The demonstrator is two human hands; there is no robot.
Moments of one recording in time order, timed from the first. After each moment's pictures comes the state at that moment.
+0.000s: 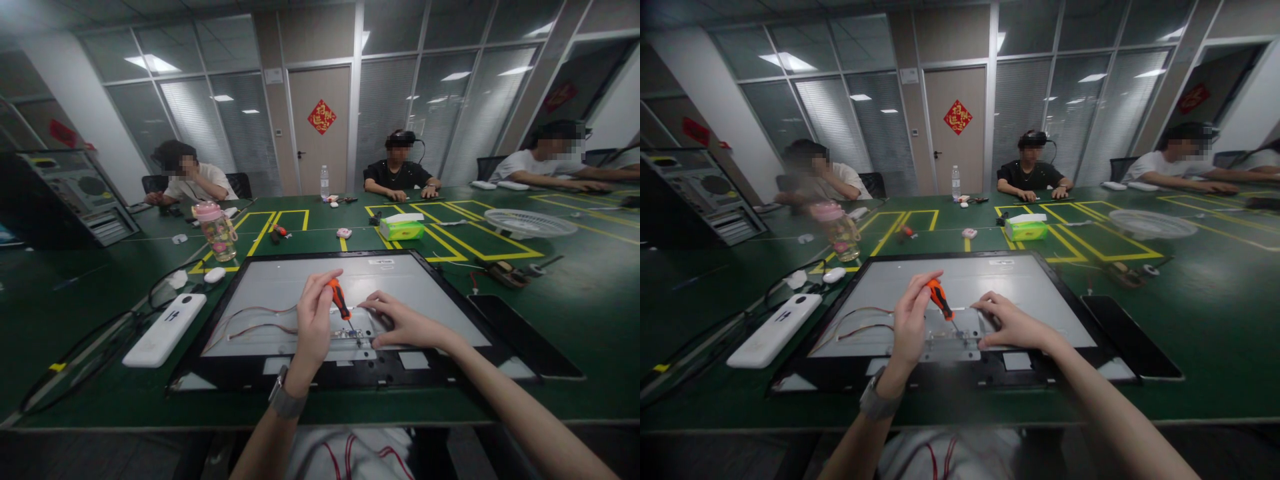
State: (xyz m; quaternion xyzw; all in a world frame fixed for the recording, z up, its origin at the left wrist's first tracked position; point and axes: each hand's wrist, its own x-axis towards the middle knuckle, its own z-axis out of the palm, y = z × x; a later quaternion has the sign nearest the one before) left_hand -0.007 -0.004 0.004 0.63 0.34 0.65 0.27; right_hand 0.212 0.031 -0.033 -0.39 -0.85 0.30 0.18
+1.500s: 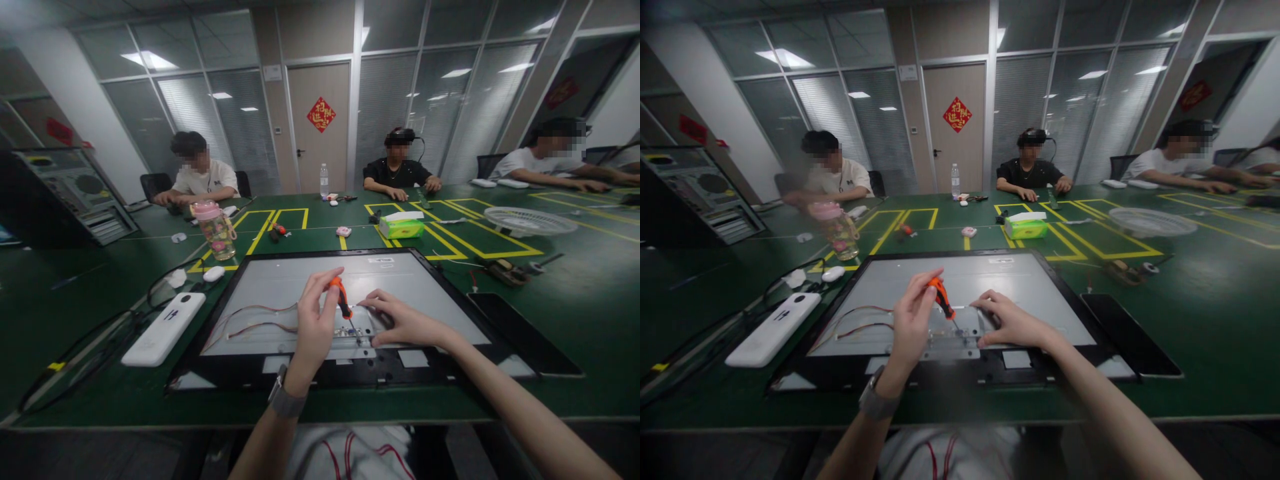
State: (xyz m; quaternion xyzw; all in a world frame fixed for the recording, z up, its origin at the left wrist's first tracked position) left_hand -0.006 -0.002 -0.001 0.64 0.33 0.64 0.27; right_hand 0.213 0.031 -0.034 -0.39 -0.85 0.30 0.18
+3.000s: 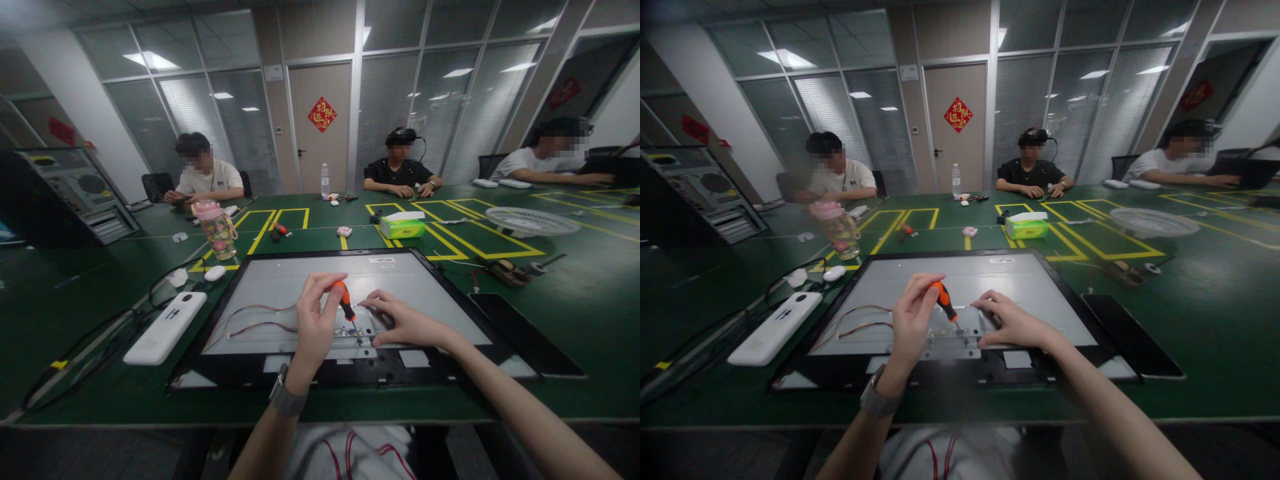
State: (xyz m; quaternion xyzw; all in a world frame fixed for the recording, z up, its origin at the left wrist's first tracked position) left_hand -0.005 -0.004 0.003 0.63 0.32 0.66 0.26; right_hand 0.213 0.030 -0.033 -0.39 -0.85 0.30 0.18
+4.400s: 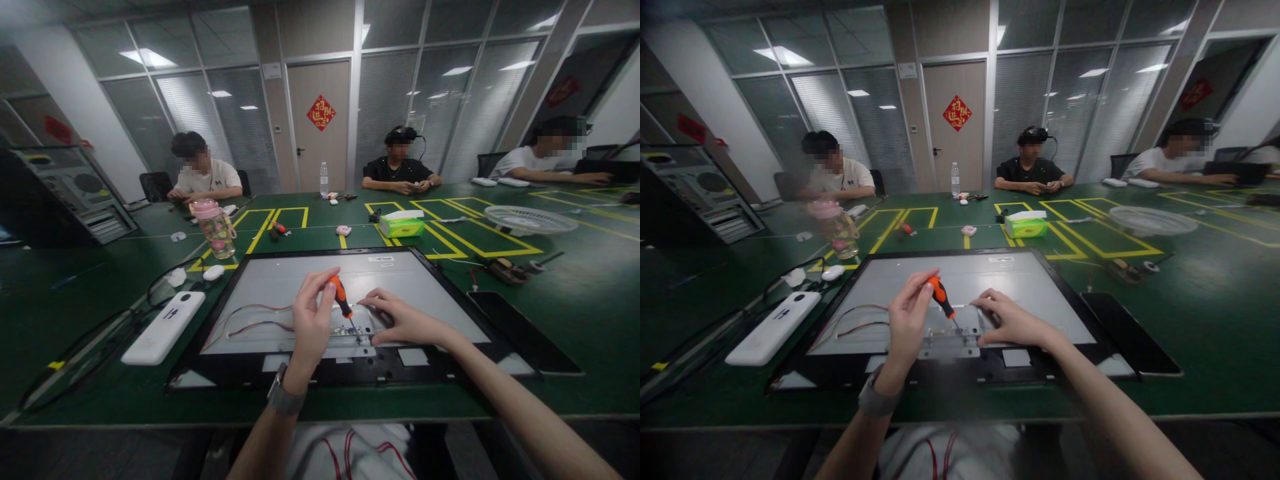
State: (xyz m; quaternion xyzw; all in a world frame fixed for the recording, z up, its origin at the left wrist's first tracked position) left_hand -0.006 -0.002 0.001 0.60 0.33 0.67 0.28; right_hand 0.214 0.031 -0.035 -0.39 -0.85 0.30 0.18
